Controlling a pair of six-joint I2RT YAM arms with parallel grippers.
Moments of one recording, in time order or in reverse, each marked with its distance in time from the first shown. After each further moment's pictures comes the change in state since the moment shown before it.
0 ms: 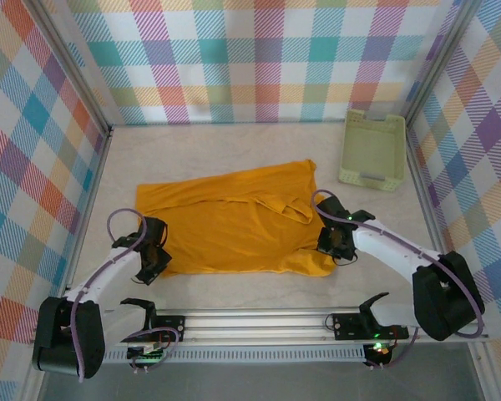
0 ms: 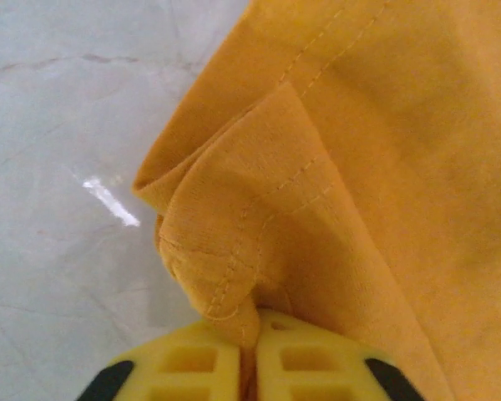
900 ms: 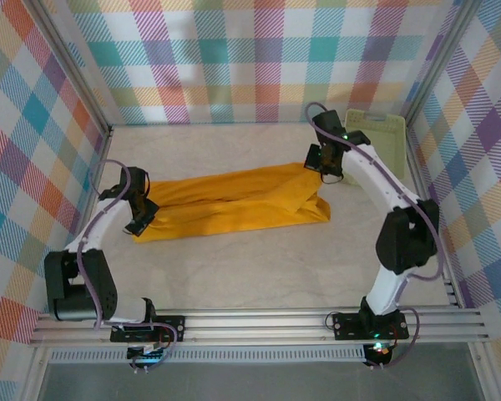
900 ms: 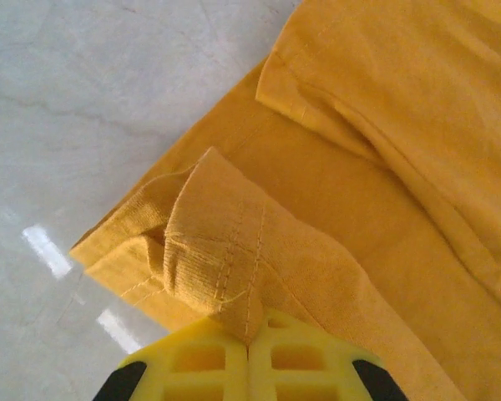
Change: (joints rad) left arm 0.198 0.345 0.481 0.015 0.014 0.103; right arm -0.145 0.520 0.942 -0.116 0.011 -0.227
